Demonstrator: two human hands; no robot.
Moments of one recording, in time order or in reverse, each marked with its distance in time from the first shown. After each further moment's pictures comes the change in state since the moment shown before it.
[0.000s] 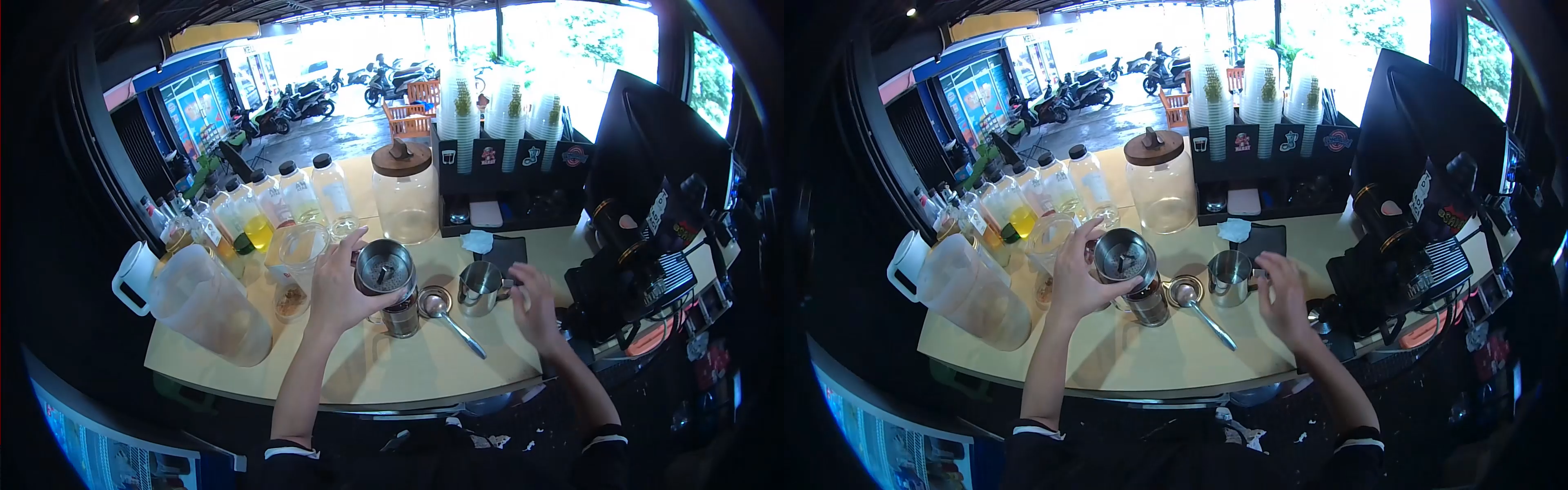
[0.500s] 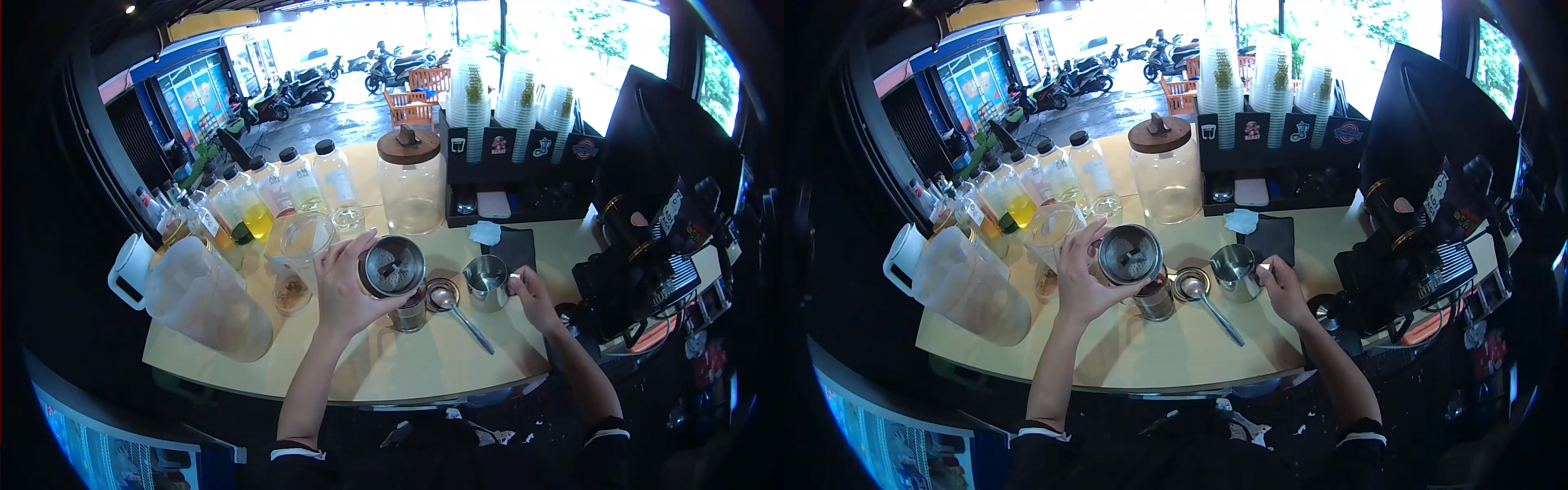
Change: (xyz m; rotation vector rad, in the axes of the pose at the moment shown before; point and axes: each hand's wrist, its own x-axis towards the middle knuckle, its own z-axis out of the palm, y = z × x) left_hand -0.013 -0.005 0.008 0.050 0.128 0.130; right_hand -0.020 0.058 0.052 0.815 -0.292 0.484
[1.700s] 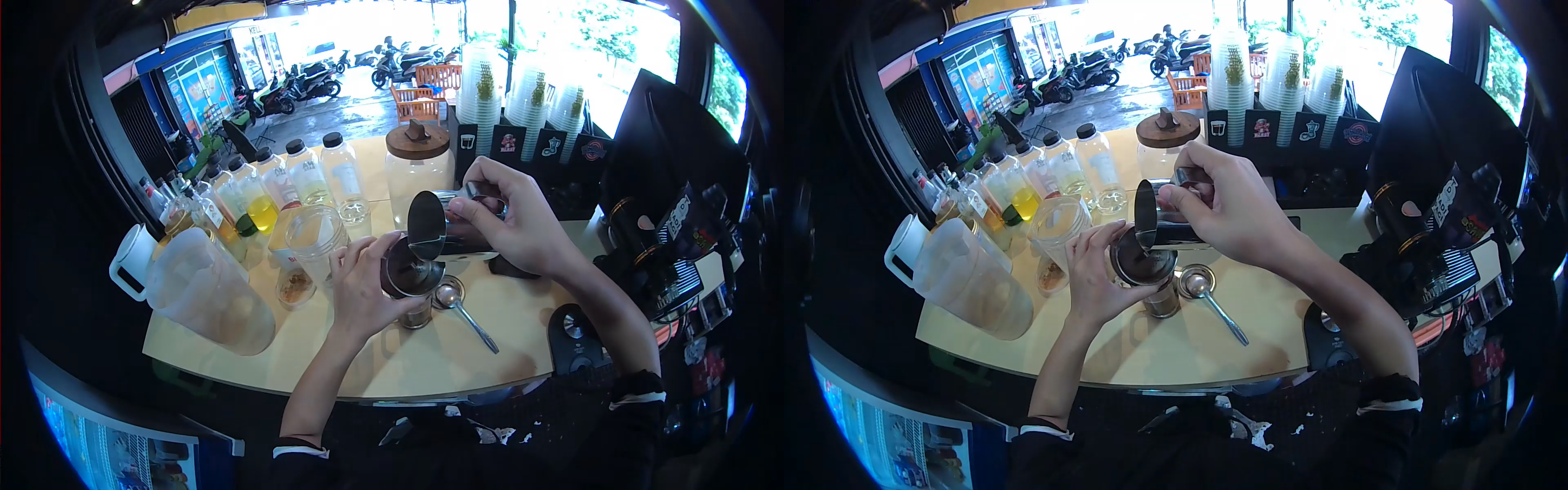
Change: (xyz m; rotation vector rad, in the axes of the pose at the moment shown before) left_hand -0.003 0.010 0.005 -0.015 0.005 -0.004; right_hand 0.070 -0.234 0.069 -0.330 -0.190 -0.293
